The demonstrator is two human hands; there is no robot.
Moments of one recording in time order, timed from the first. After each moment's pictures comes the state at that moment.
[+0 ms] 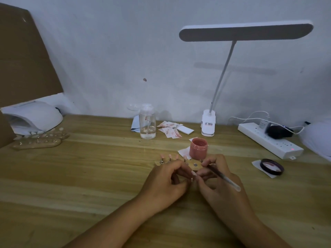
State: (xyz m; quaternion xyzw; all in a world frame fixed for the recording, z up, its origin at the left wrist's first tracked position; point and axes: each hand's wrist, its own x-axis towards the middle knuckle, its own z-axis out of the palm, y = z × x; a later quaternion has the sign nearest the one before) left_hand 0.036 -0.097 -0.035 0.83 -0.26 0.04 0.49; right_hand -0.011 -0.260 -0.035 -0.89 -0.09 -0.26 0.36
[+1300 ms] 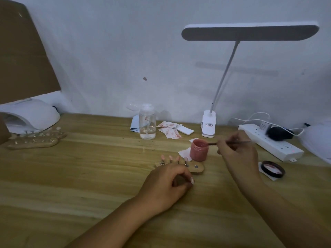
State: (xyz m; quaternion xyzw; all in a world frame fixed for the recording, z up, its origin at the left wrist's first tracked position) left_hand 0.049 -0.091 -0.041 0.87 -0.30 0.05 0.40; right_hand 0.045 -0.285 0.007 -0.80 0.12 -0.32 0.49
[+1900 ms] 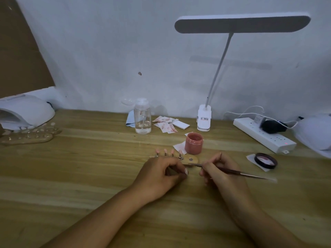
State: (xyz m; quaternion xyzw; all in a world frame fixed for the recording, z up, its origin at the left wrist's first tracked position) left_hand 0.054 -0.093 -0.042 0.86 -0.27 0.04 0.43; right_hand -0.014 -0.259 -0.013 -0.70 0.04 -0.16 0.70
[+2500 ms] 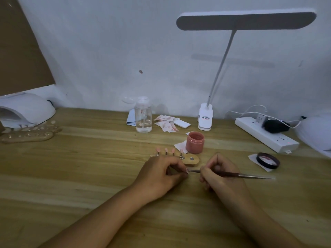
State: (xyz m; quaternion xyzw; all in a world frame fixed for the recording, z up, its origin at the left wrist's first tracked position) left_hand 0.056 -0.093 -0.045 0.86 -0.27 0.04 0.42; right_hand -0.014 -0.260 -0.017 -0.76 0.03 -0.15 0.63
